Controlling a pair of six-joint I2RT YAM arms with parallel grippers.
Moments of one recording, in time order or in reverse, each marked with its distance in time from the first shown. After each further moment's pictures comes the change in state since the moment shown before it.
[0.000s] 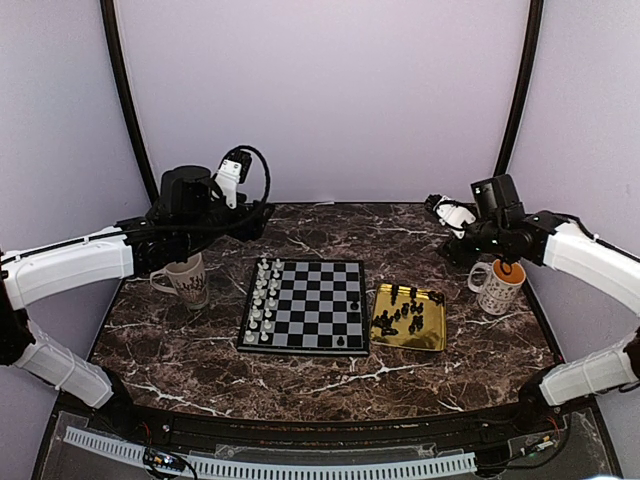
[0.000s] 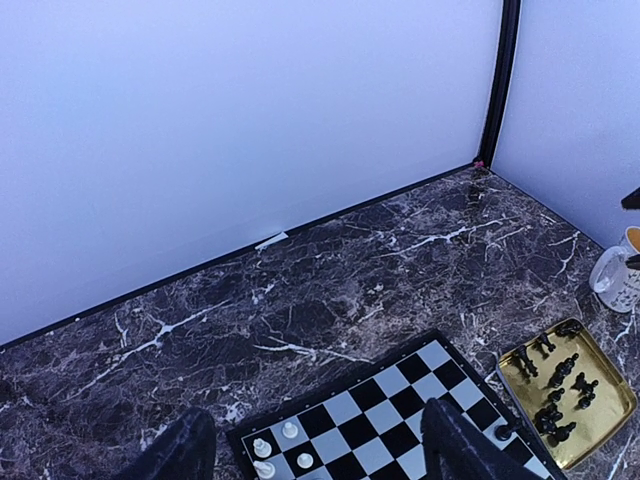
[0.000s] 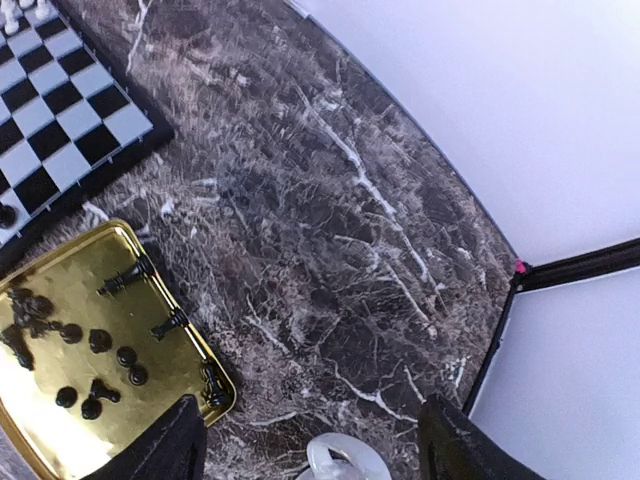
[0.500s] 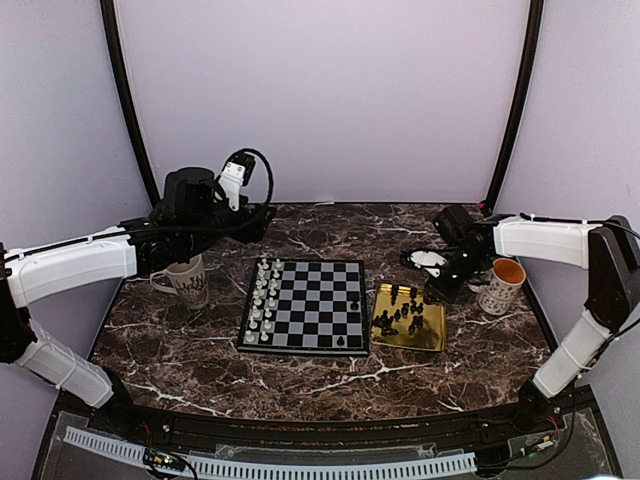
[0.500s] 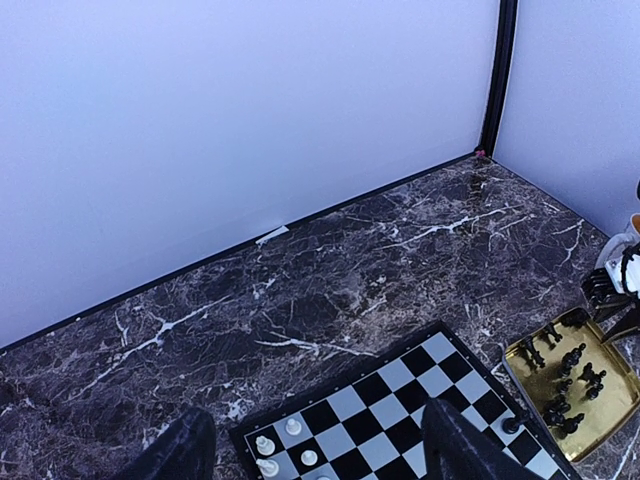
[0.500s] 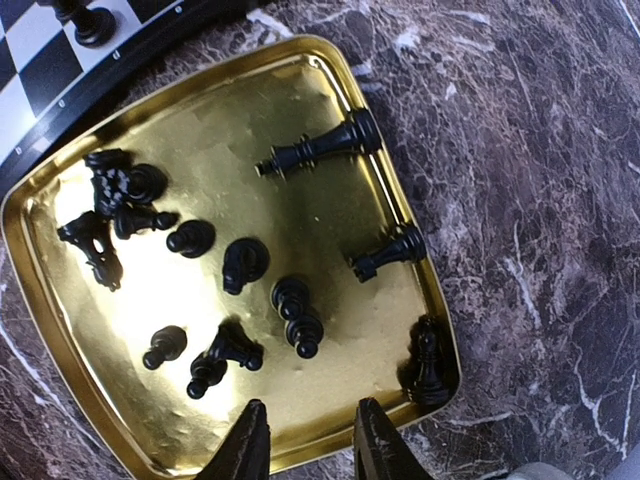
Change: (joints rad) left arm 0.000 0.016 0.000 0.000 0.000 0.026; right arm -0.045 0.378 0.040 -0.203 -0.261 0.000
